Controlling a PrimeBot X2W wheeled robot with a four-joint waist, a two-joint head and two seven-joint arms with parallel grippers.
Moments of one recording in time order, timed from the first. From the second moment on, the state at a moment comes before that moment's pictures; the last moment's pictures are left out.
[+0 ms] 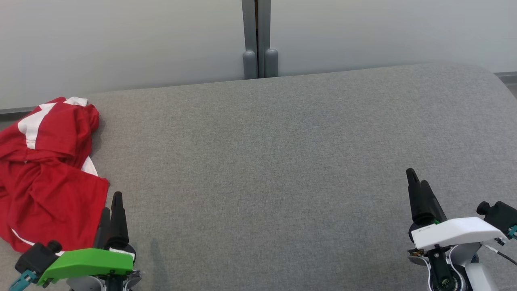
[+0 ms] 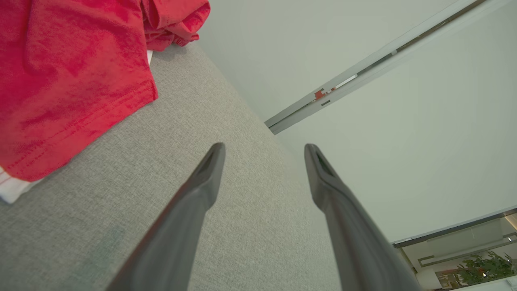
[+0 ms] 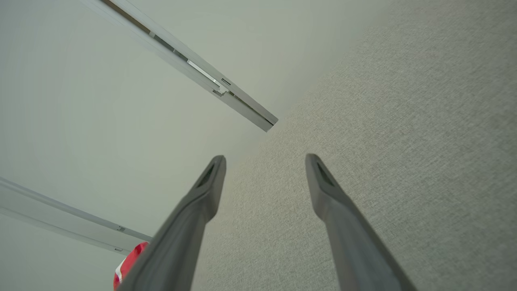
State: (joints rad) left arm -0.04 0.04 0.06 0.22 -1.03 -0.11 -0.05; right arm -0.05 -0.04 -0.05 0.17 0.90 0.13 -0.05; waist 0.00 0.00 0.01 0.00
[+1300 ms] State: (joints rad) left arm -0.01 0.09 0.00 0.18 -0.43 -0.04 -0.16; right arm -0.04 -0.05 -0.02 0.15 0.35 0.13 -0.16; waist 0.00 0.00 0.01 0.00
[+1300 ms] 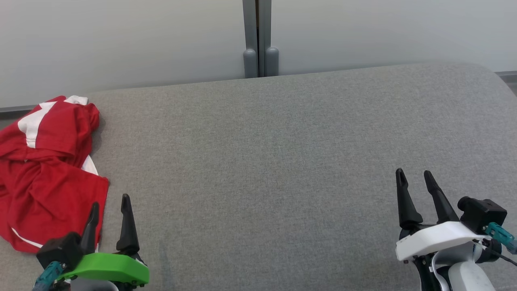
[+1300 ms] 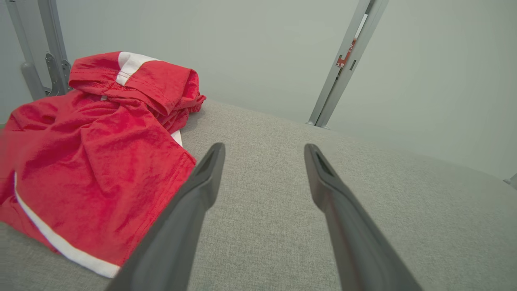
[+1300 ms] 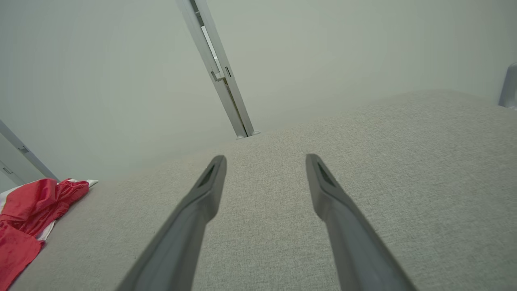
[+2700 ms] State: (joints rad) left arm 0.02 0.09 0.00 0.25 -0.16 -0.11 -0.25; right arm 0.00 -0.05 -0.05 0.18 0.05 0.13 -0.25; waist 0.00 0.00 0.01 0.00
